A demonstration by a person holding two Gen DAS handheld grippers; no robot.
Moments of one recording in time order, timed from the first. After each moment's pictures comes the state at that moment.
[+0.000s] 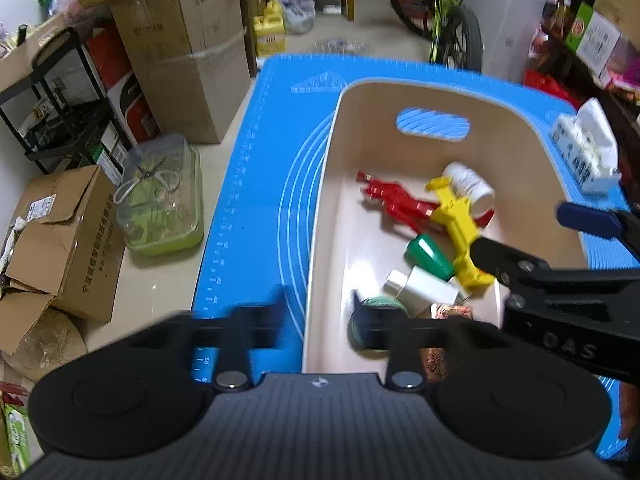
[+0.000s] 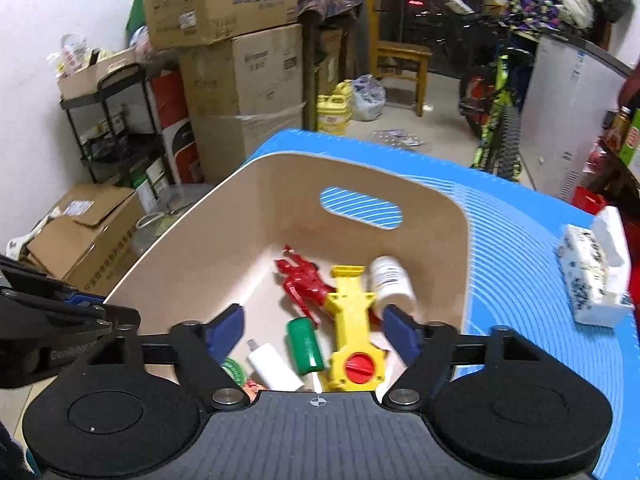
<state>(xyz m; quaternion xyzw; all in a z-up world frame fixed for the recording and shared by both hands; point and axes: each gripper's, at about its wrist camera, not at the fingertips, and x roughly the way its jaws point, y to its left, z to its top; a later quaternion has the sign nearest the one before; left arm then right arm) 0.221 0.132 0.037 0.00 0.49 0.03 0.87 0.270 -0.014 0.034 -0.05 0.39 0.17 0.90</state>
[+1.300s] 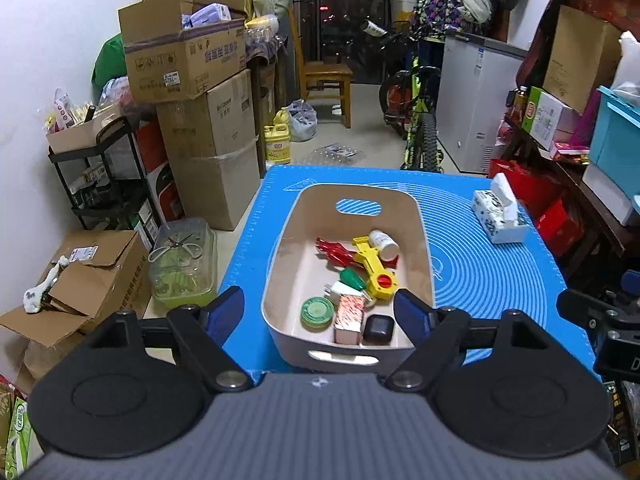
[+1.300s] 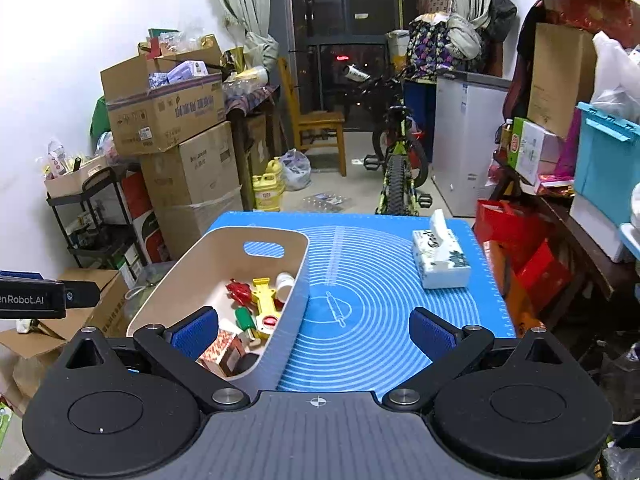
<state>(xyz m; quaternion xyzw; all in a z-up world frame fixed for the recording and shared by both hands) 0.051 0.053 0.149 0.00 0.34 0.04 0.94 0.051 -0.165 0.154 0.02 0.29 0.09 0.95</state>
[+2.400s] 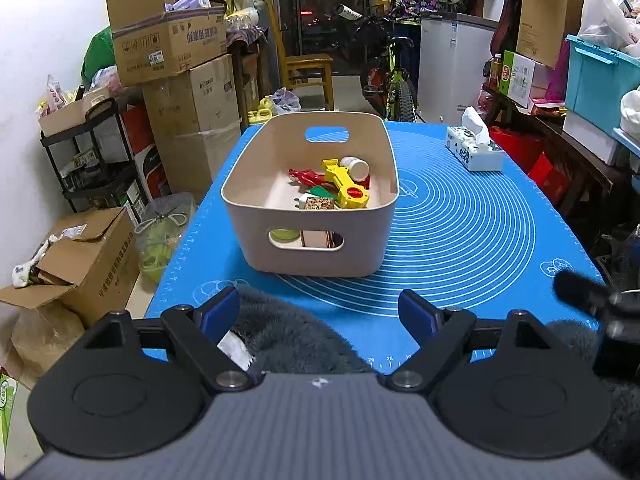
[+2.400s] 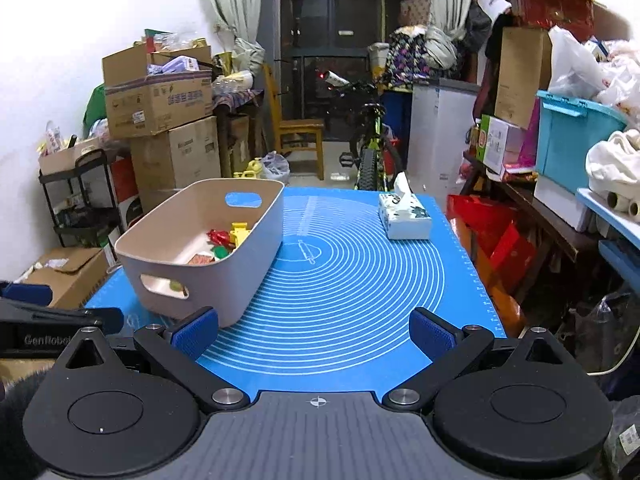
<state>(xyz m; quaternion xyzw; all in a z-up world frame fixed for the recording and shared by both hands) -0.027 0.017 0.051 0.03 0.33 0.03 0.94 -0.061 -0.178 0.062 -0.01 0.26 0.07 0.96</state>
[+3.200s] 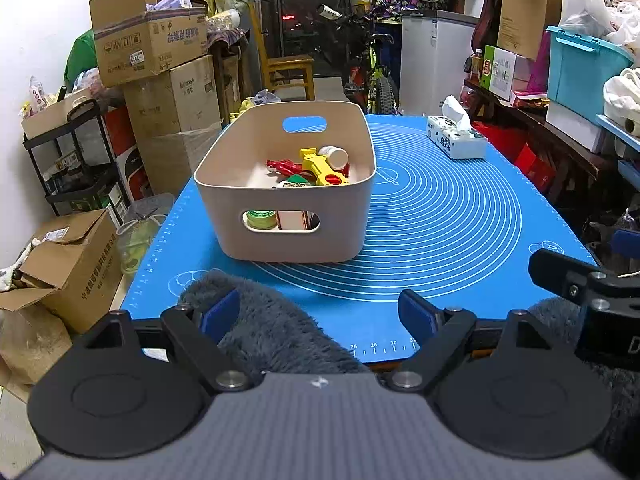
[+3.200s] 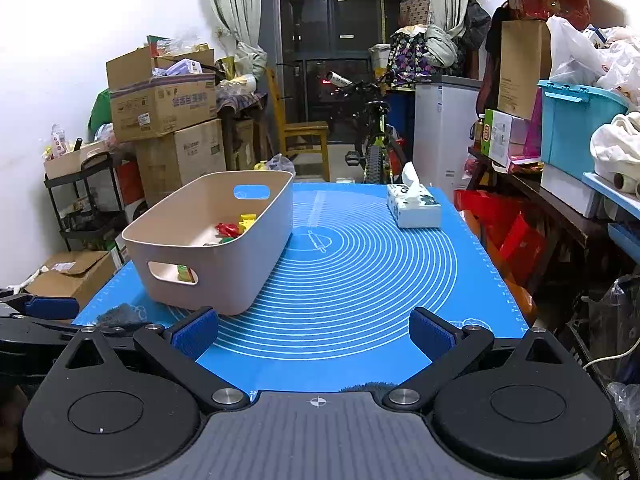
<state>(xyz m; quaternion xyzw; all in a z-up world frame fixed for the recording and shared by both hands) -0.031 0.011 0.028 0.03 0.33 0.00 0.94 -0.066 -0.173 0.038 0.01 0.26 0.07 0.96</state>
